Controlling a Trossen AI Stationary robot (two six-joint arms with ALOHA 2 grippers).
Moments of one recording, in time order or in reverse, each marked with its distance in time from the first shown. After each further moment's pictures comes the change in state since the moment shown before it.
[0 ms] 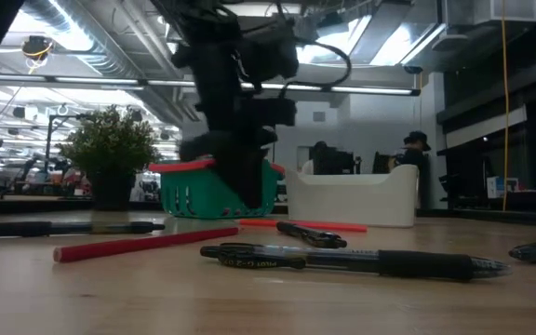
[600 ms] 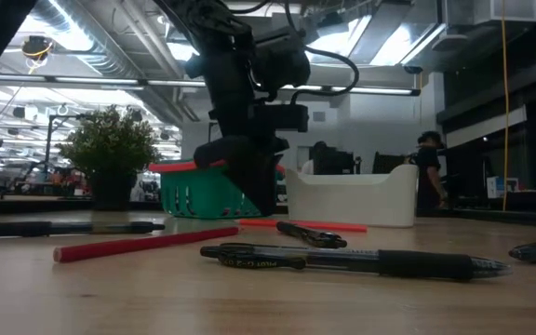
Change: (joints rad) left arm 0.025 0.045 0.047 0.001 0.071 0.014; right arm -0.034 0.004 -0.001 0.001 -0.045 -0.006
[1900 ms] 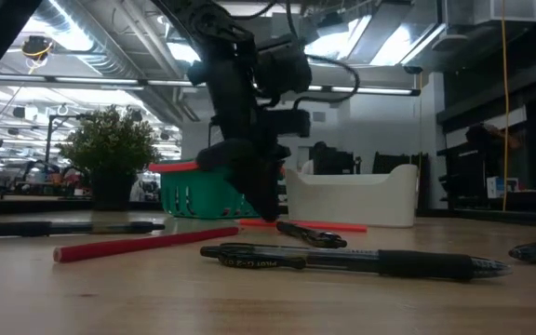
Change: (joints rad) left arm 0.012 0.021 0.000 0.012 0.051 -0.009; right arm -0.004 0.001 0.000 0.002 -0.010 0.002
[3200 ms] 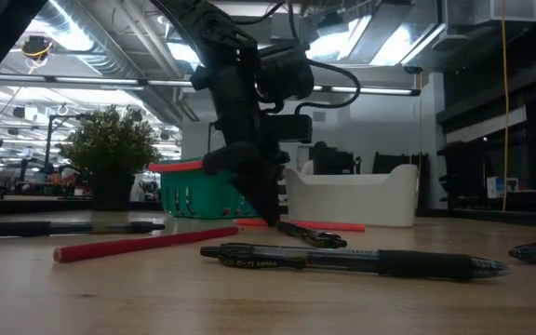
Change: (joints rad) left arm 0.004 0.038 0.002 0.003 0.006 -0.055; right arm 0.000 0.000 0.000 0.003 -0.034 0.003
